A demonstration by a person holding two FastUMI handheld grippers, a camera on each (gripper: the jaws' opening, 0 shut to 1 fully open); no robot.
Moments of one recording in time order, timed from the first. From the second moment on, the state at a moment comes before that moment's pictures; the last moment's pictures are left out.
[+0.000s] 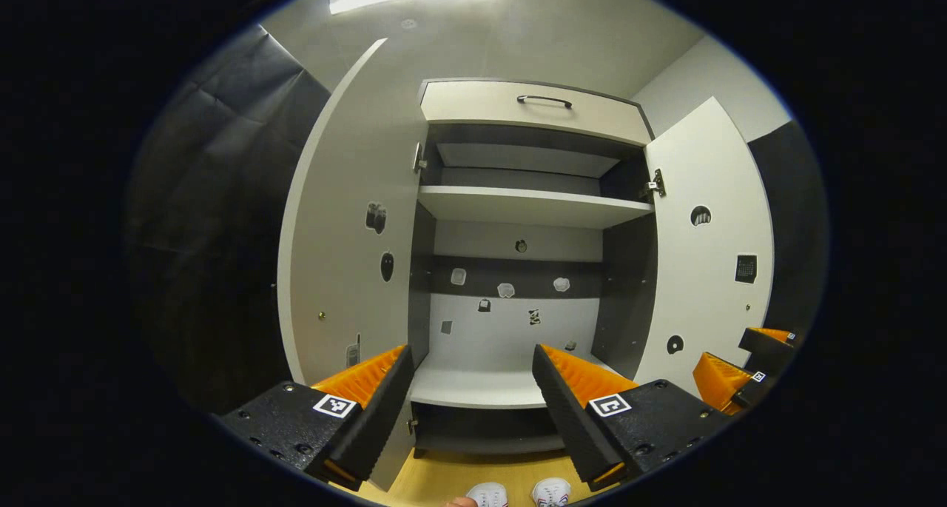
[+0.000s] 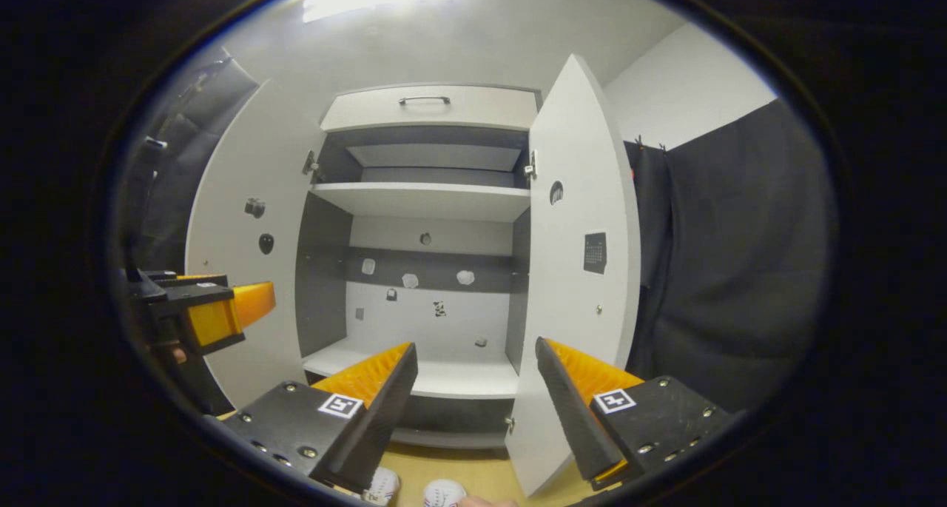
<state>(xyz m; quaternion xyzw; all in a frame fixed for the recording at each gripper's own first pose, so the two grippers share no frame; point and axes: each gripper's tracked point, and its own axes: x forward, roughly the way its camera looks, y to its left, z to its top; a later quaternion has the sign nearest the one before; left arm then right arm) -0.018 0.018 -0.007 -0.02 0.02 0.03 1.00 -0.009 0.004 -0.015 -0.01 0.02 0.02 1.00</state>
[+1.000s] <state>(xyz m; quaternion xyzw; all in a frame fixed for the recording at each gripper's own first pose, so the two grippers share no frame) -0.040 0.068 -0.024 -0.01 0.05 0.06 1.00 -0.058 0.068 -0.344 -0.04 0.43 0.11 0.90</state>
